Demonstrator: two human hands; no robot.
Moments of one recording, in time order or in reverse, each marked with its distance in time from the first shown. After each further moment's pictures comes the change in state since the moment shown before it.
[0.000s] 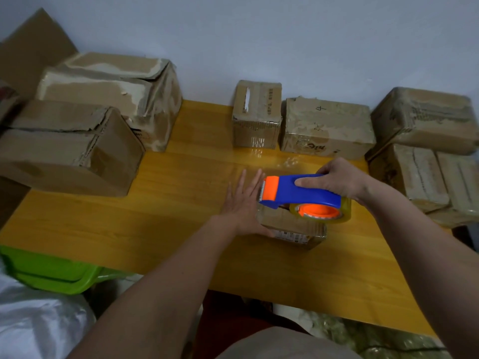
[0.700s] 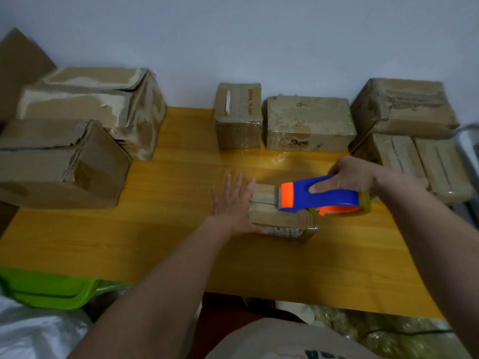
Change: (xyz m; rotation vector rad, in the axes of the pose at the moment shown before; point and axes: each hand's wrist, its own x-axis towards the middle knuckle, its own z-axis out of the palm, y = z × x) left_hand 0.002 0.017 -0.004 0.081 -0.078 -0.116; right_hand -0.011 0.039 -0.039 -0.169 -0.088 0.103
